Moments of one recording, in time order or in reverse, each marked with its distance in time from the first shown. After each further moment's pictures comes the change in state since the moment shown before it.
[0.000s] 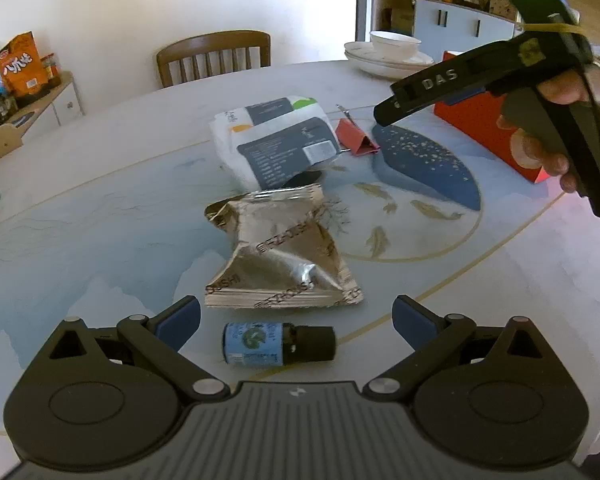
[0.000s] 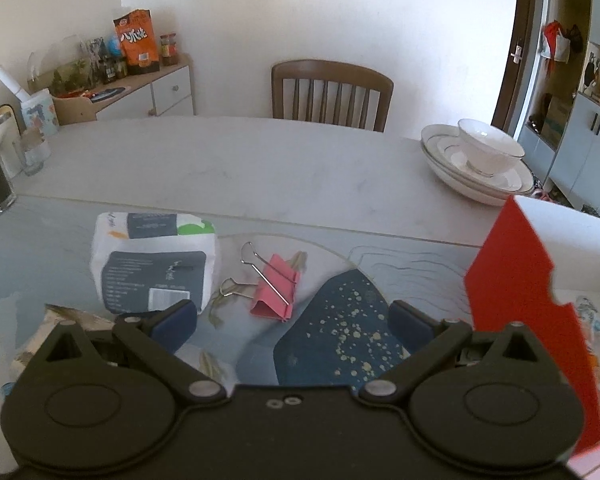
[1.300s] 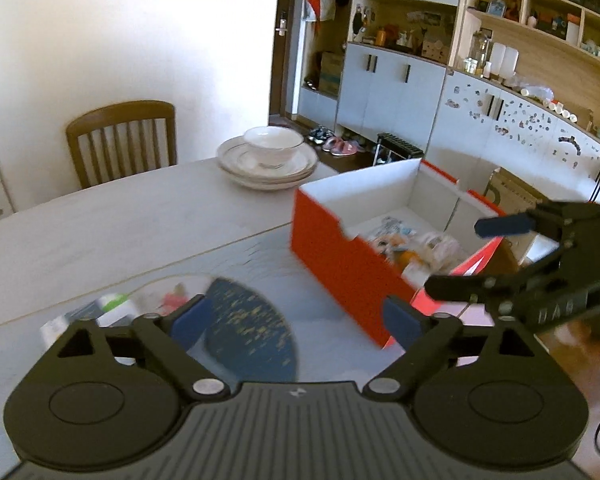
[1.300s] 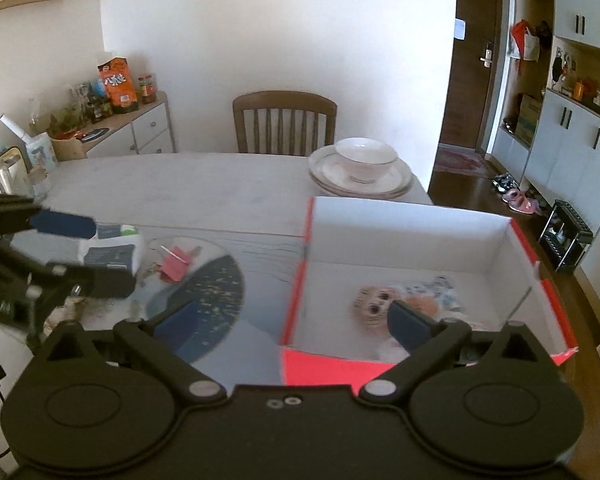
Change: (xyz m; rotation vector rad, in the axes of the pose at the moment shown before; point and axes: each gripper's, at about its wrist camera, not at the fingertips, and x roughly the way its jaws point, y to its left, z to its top) left arm -0.024 -0.135 0.157 0.027 -0.116 -0.194; right arm -0.154 -0.142 -0.028 0.050 -0.065 0.008
